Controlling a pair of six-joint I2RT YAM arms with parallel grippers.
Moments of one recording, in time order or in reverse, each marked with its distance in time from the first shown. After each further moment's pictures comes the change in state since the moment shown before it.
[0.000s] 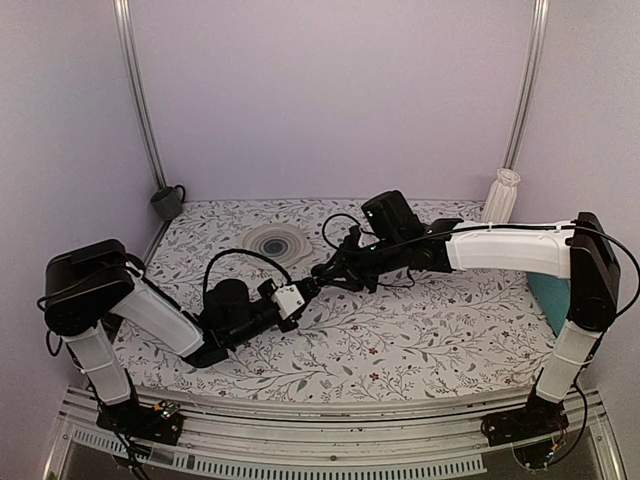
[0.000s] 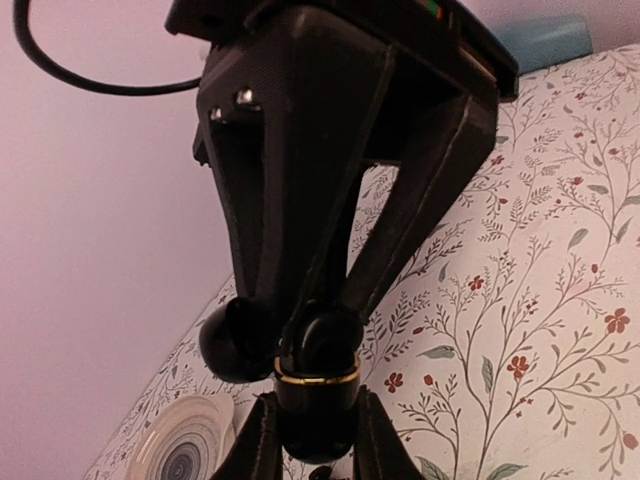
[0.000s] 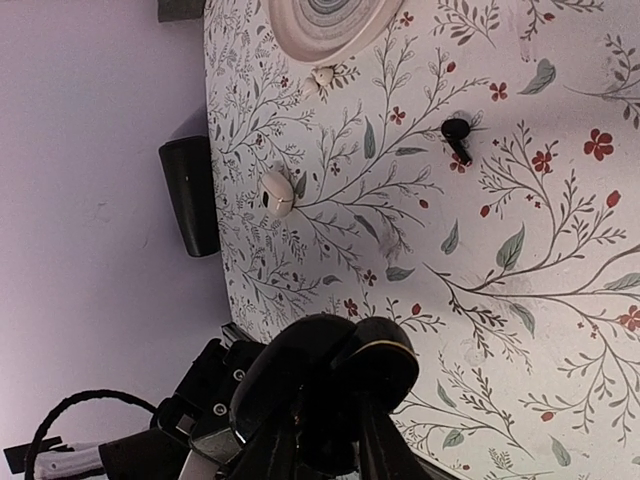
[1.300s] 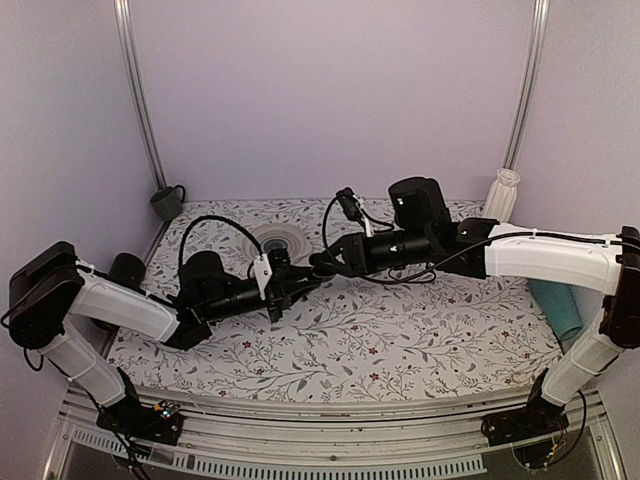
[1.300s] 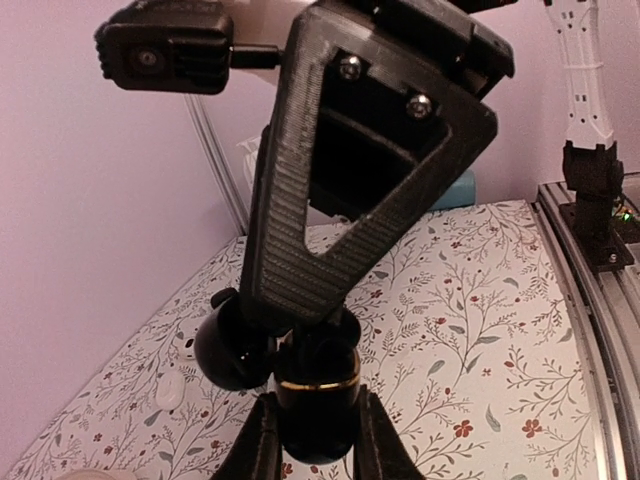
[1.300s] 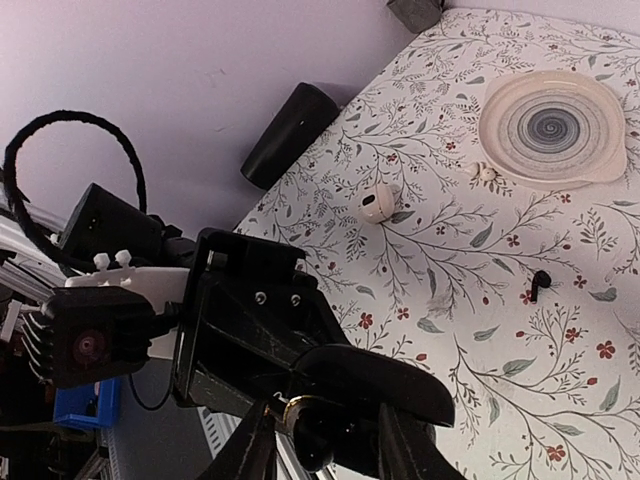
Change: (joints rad) left arm 0.105 -0.222 0.016 -0.144 0.467 -0.315; right arm 0.051 -0.213 -0.097 0.118 -0.047 -0.686
